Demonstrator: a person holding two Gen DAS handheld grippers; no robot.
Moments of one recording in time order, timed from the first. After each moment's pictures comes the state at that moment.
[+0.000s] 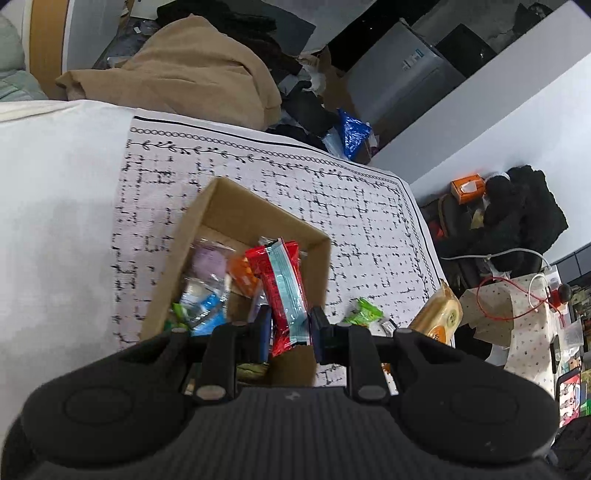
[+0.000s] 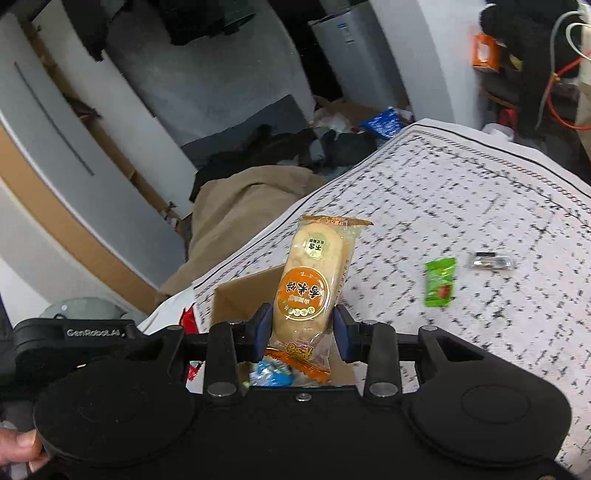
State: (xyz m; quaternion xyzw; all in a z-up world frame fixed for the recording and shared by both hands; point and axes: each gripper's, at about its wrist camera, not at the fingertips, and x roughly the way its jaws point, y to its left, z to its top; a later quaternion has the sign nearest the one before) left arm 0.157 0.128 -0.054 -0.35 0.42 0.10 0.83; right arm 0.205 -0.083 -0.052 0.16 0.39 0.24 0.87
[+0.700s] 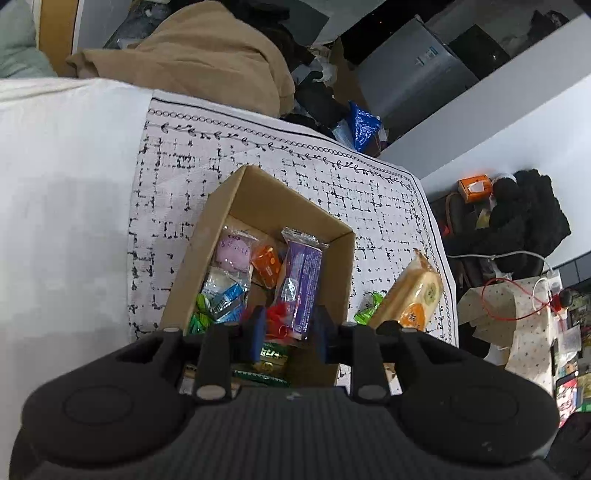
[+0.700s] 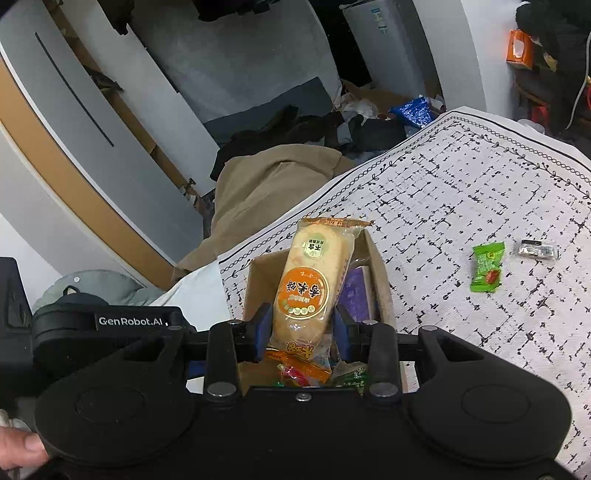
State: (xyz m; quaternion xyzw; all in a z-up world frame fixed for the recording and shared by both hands) left arm 0.147 0.148 -0.069 -0.38 0.43 0.10 0.81; right arm 0.194 -0.038 -0.058 0.14 0.40 0.28 0.86
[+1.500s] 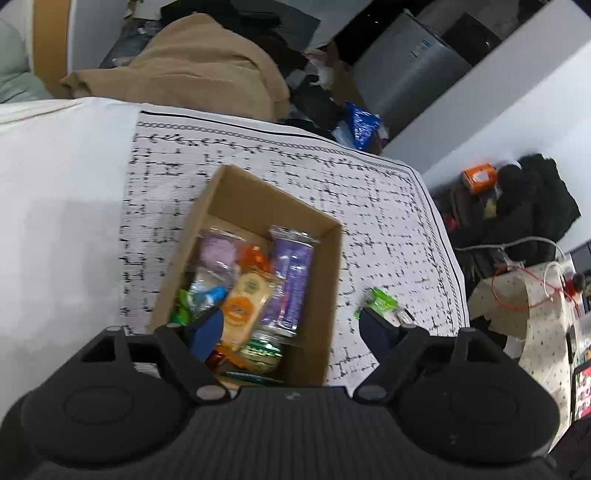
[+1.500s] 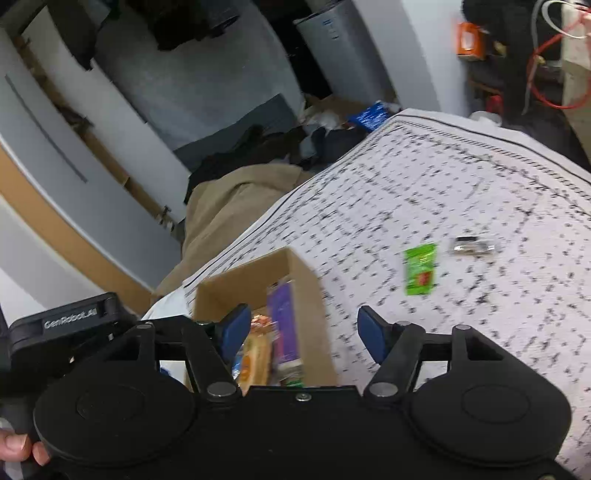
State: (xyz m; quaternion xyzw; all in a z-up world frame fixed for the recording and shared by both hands) left arm 0.158 0.110 -0.060 -0.33 0.44 0.11 0.83; right arm 0.205 -0.120 -0.069 0.18 0.40 0.23 0.87
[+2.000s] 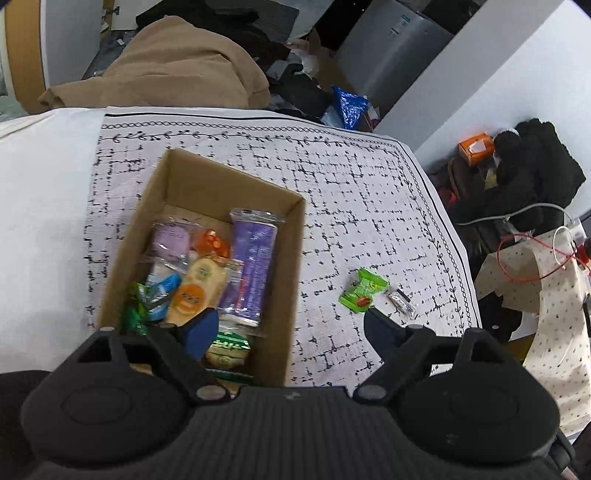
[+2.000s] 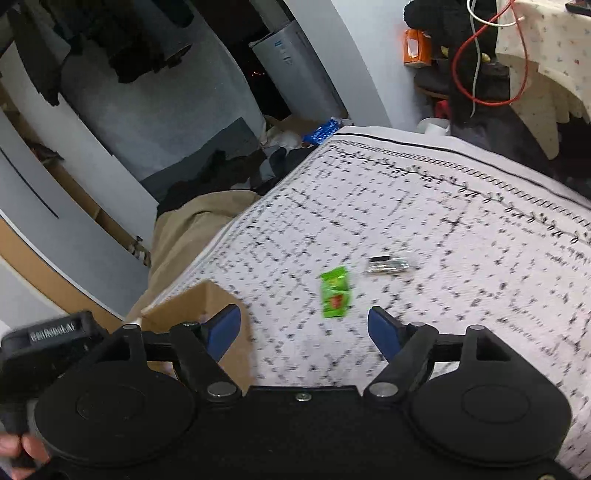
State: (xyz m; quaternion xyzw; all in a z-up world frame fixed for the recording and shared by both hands) left arm 0.190 0.056 -0.070 -0.28 0.45 0.11 0.84; right arm 0.224 -0.202 -0.095 0.20 0.39 0.18 0.88
